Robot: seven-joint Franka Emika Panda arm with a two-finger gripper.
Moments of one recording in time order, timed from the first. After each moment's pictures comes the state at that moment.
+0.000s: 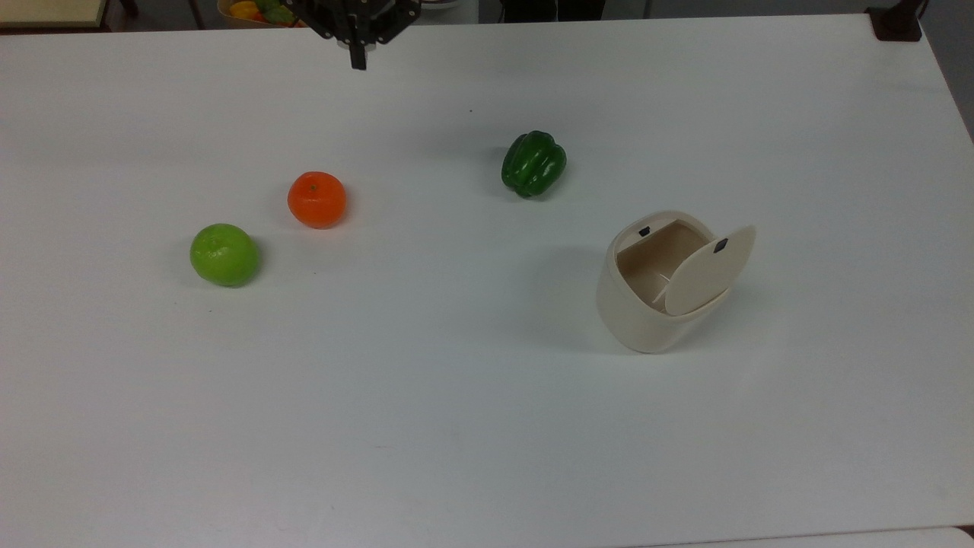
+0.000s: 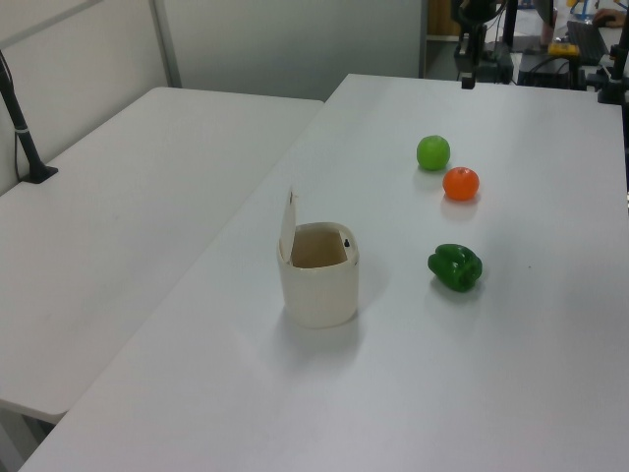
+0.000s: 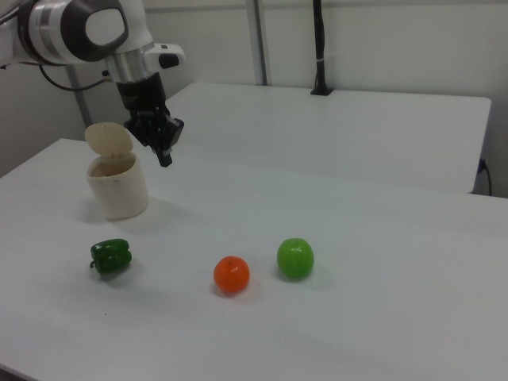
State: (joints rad) arm 0.15 0.10 -0.10 -1.55 -0.07 1.67 0.01
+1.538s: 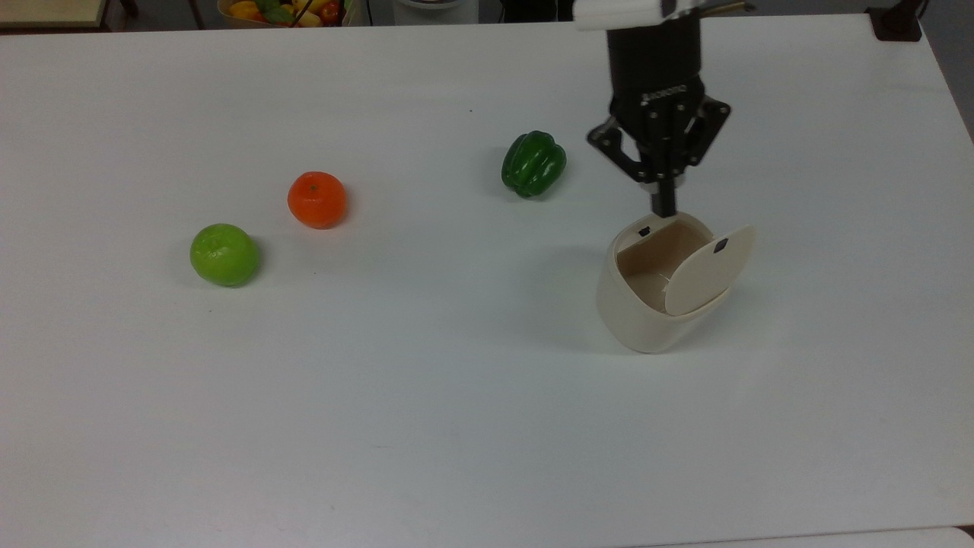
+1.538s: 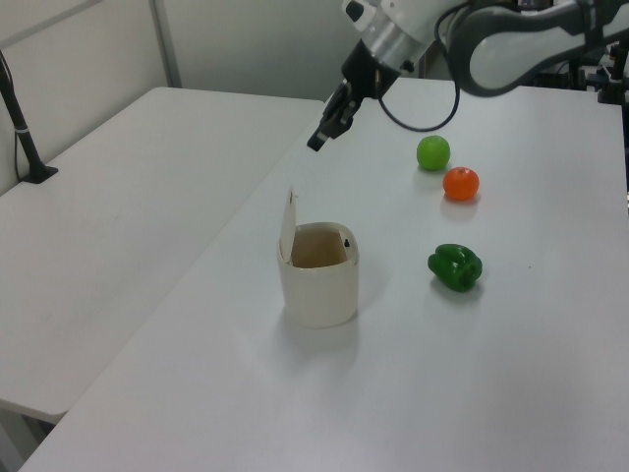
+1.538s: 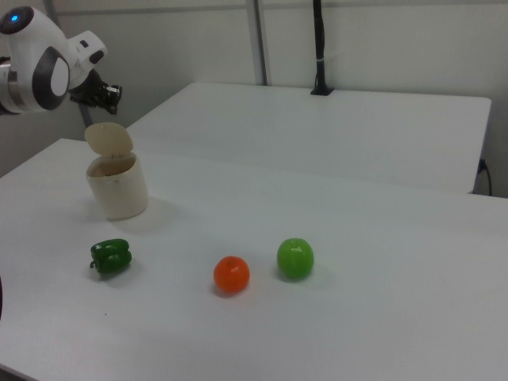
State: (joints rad) arm 0.48 0.31 -0.07 -1.55 -0.01 2.55 0.01
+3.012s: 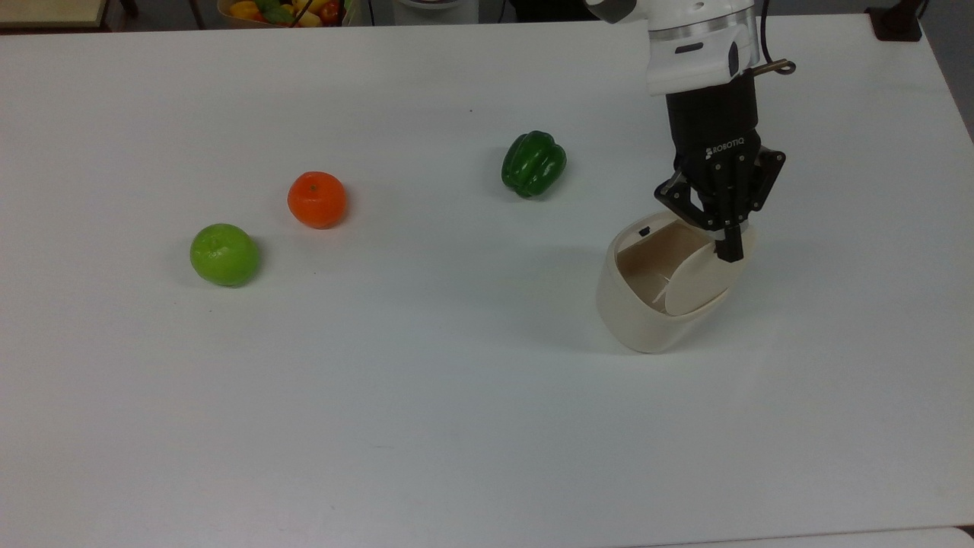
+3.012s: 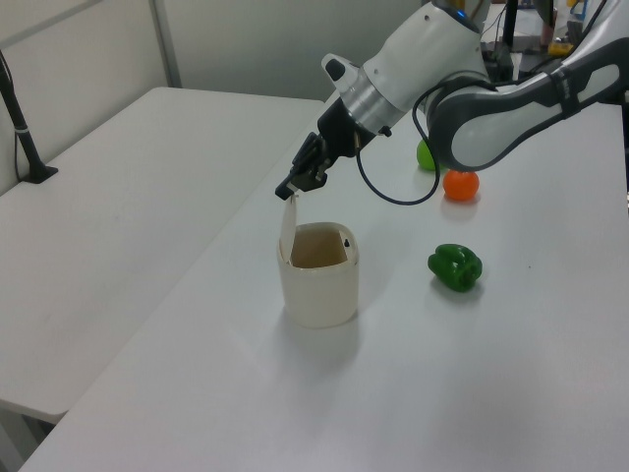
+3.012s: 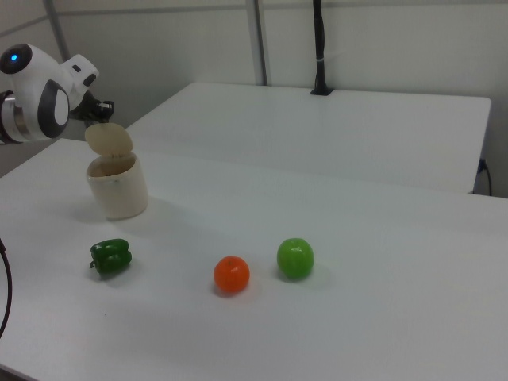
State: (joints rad) arm 0.54 0.44 -0.08 -1.54 -0.01 2.76 0.00
